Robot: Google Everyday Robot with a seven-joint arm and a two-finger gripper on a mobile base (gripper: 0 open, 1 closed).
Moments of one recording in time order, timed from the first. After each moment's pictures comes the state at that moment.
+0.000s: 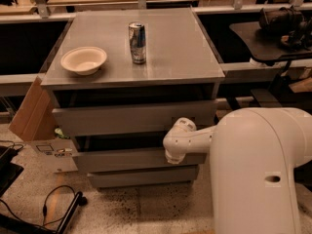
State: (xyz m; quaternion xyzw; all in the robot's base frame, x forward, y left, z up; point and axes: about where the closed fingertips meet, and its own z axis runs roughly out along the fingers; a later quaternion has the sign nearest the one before) arm 0.643 -0.084 0.414 -0.64 0.76 -0.07 0.11
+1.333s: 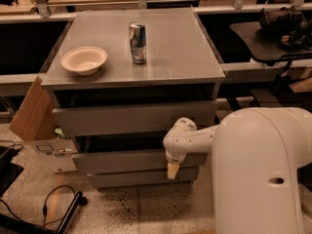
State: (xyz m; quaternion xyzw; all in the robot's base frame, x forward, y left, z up) arm 0.643 -0.084 0.425 -0.64 0.76 -0.07 0.11
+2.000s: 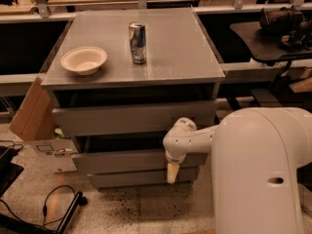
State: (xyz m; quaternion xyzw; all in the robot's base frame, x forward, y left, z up) arm 0.643 -0.084 0.424 -0.64 0.76 -0.07 0.11
